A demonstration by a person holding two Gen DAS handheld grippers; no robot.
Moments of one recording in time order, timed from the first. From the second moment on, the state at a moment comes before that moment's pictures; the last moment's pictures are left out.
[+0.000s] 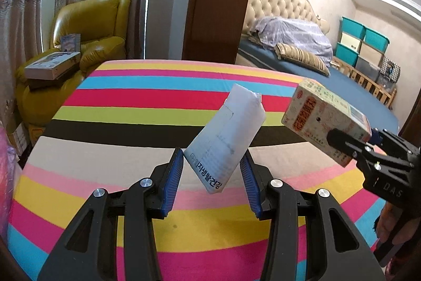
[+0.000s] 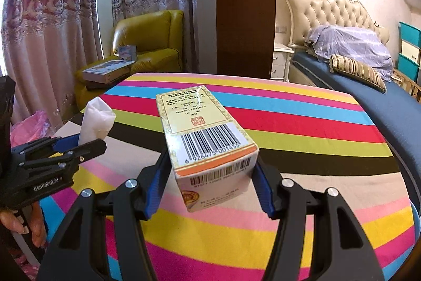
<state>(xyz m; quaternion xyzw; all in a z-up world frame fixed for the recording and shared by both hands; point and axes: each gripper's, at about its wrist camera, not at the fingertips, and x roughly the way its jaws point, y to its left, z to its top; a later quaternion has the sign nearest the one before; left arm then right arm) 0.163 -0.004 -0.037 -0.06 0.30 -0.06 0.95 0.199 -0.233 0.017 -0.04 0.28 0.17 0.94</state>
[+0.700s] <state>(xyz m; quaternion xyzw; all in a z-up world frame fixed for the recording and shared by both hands) 0.101 0.040 -0.023 -0.04 0.25 -0.03 0.97 0.156 -0.183 0.019 -0.07 0.27 0.21 0.94</state>
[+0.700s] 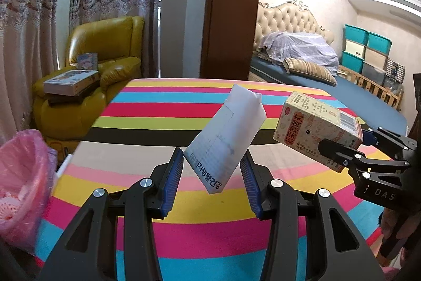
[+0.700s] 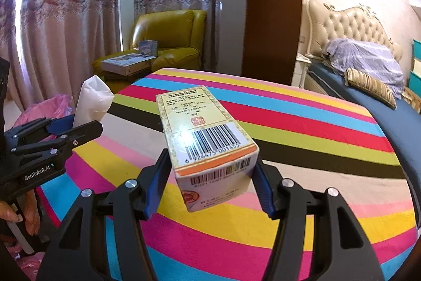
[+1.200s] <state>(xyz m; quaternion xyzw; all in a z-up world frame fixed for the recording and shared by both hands) 0.056 0.116 -0.013 -0.02 0.23 0.05 0.97 0.146 -0.088 0.039 -0.12 0.26 0.30 0.91</state>
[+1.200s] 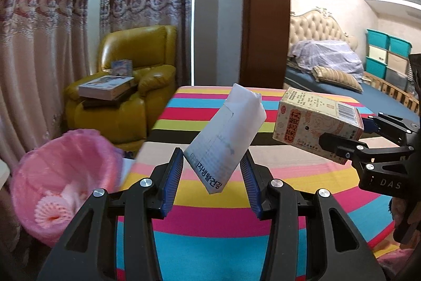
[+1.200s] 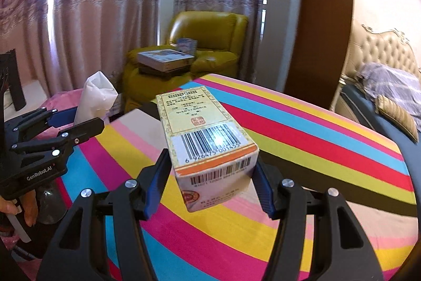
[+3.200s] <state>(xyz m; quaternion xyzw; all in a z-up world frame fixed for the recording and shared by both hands) -0.100 0.276 -0.002 -0.04 0.19 0.31 0.93 0.104 0.095 0.058 -0.13 0.21 0.50 0.83</state>
